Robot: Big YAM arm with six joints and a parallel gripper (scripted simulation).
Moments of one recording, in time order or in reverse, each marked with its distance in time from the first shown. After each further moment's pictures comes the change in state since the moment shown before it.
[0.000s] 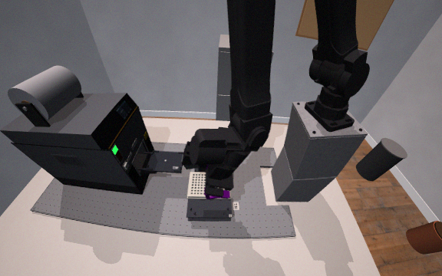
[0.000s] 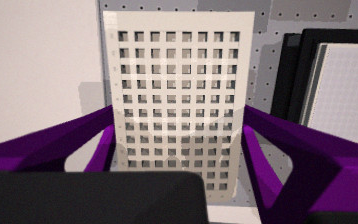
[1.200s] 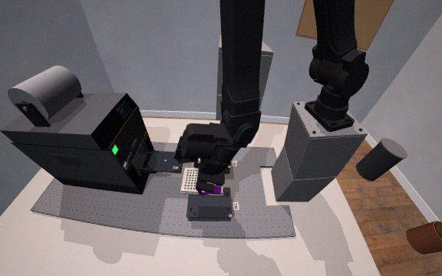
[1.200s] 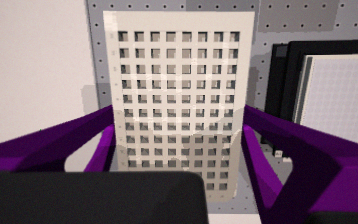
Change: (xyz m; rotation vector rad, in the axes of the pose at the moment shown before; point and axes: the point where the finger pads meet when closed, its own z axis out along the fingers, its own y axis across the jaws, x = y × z) arm -0.019 -0.014 0.007 0.009 0.000 0.039
